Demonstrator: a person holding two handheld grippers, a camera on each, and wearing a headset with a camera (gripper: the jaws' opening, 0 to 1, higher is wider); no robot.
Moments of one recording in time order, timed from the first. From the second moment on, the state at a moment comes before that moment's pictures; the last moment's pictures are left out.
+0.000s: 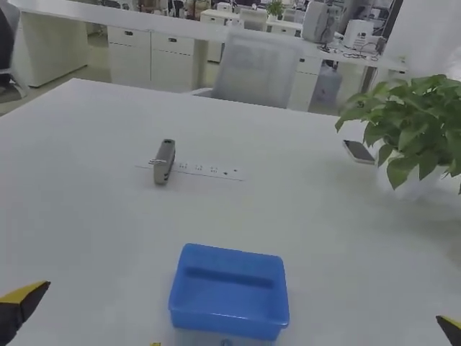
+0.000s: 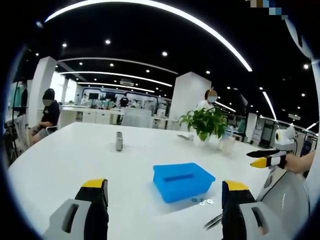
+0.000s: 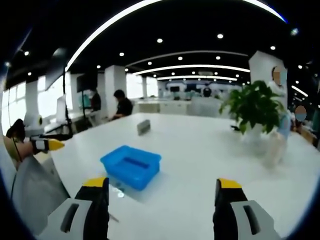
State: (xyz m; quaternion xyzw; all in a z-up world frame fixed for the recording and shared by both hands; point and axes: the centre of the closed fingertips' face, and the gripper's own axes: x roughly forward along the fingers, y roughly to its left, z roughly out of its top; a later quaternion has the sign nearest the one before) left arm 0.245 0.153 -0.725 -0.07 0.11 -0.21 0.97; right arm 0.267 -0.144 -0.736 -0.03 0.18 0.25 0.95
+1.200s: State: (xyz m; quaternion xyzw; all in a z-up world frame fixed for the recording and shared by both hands) left arm 0.199 0.083 -0.828 0.10 0.41 -0.44 0.79; right arm 0.199 -0.049 -0.856 -0.24 0.39 0.55 0.70
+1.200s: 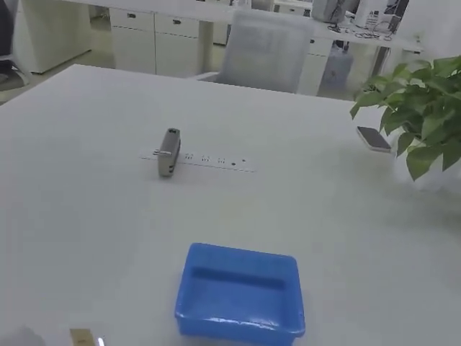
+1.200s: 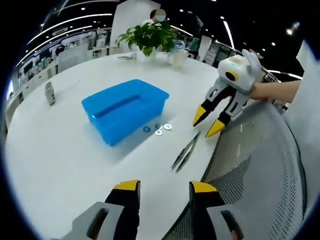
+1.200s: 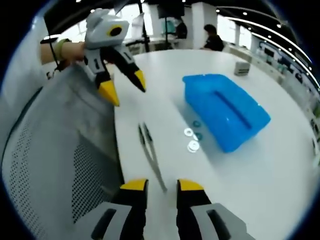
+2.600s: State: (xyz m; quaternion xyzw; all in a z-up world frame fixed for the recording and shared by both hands) left arm 0.204 0.018 -0.827 0.21 0.35 -0.56 0.72; right arm 0.190 -0.022 -0.790 -0.33 0.27 0.62 0.65
